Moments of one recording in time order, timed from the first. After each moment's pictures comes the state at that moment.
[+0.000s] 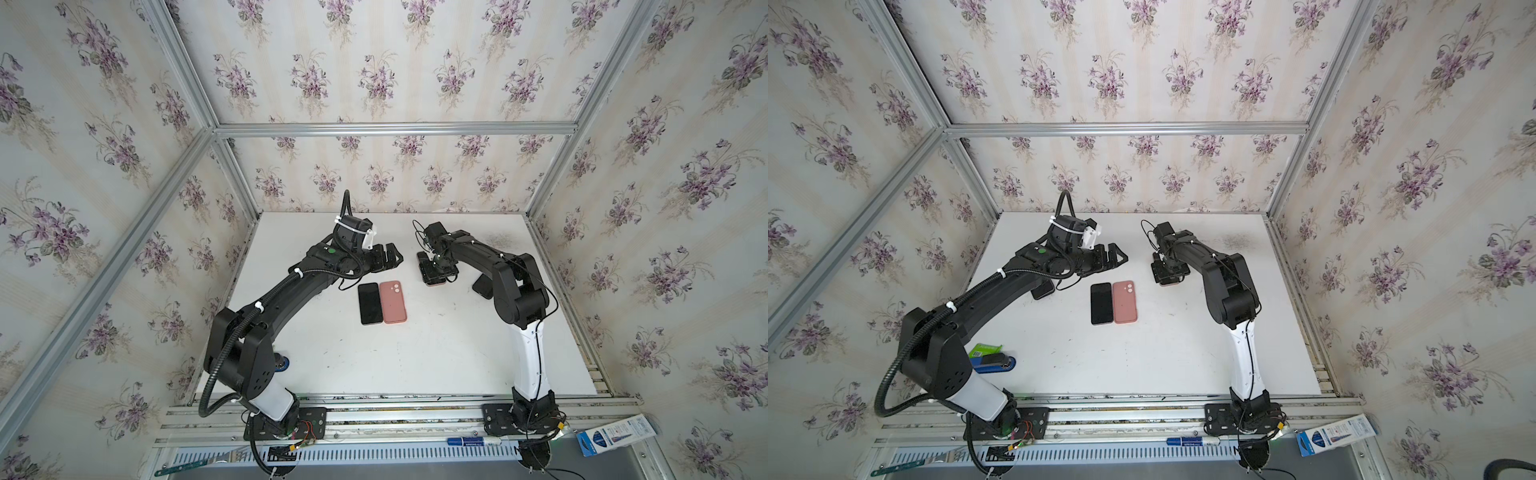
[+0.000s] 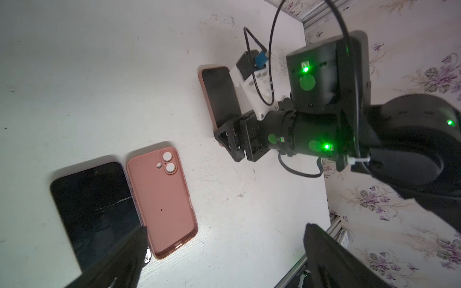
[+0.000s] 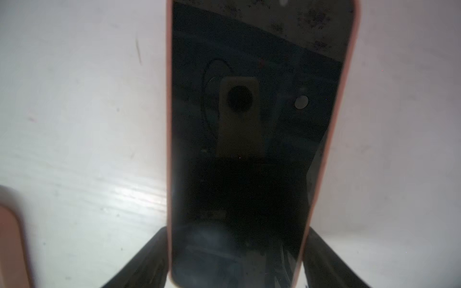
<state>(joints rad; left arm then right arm) -0.48 1.63 1.38 -0.52 0.35 -0.62 0.38 2.19 1.67 -0.85 0.04 0.12</state>
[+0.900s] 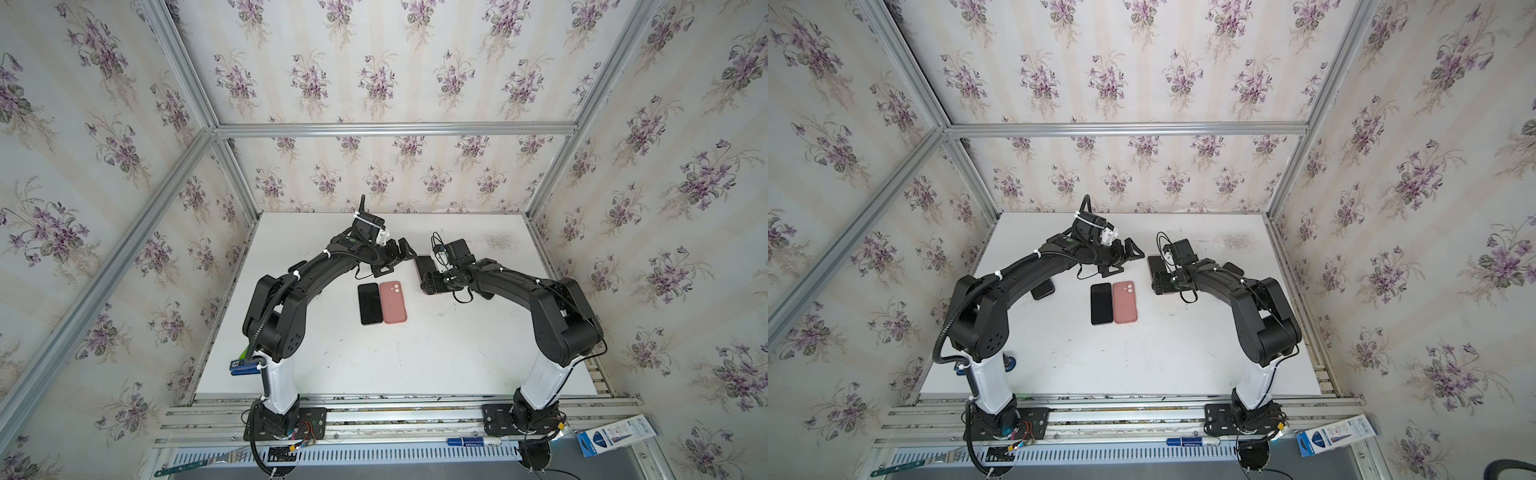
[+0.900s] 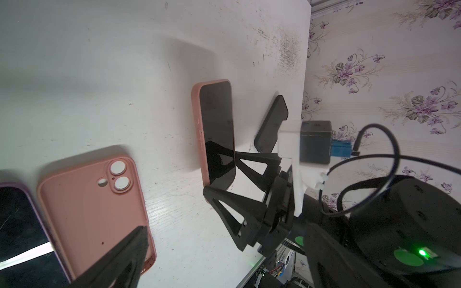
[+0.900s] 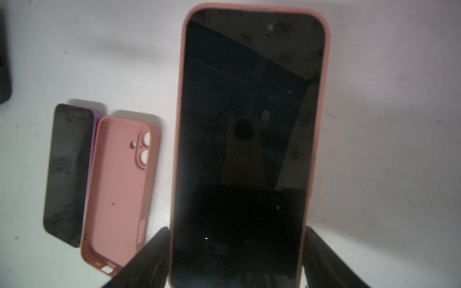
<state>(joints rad) -0.48 1.91 1.54 -0.48 0.51 -0.80 0.38 1.78 1.11 -0.35 -0.23 0.21</state>
